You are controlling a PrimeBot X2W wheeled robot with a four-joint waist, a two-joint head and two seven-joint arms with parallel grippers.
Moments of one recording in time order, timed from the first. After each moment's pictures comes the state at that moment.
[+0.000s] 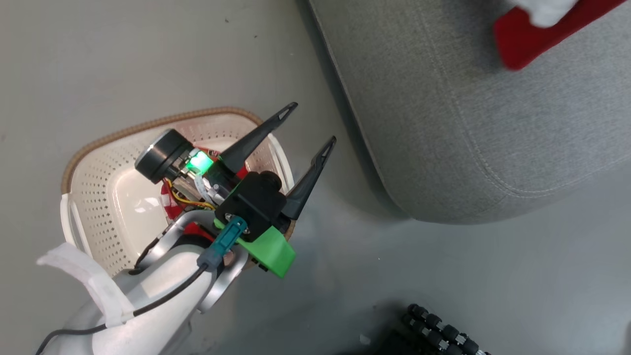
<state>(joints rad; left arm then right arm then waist) -0.62 0.42 -0.80 -0.11 -0.24 0.04 0.04 -0.83 -0.38 -0.11 0.00 0.05 0.13 -0.26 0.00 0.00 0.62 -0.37</state>
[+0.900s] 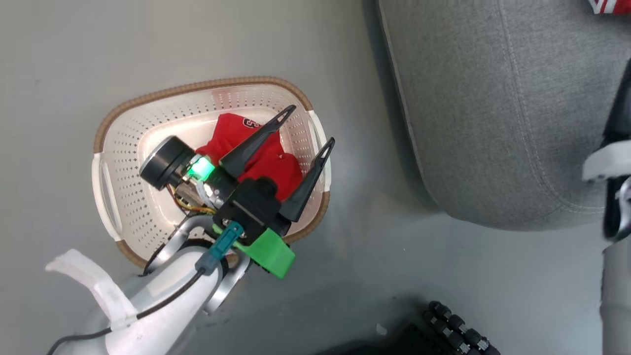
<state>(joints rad) -0.62 0.40 -0.81 -0.05 -0.25 0.06 -0.05 -0.55 -0.17 -0.39 0.40 -0.07 0.13 -0.26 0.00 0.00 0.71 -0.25</state>
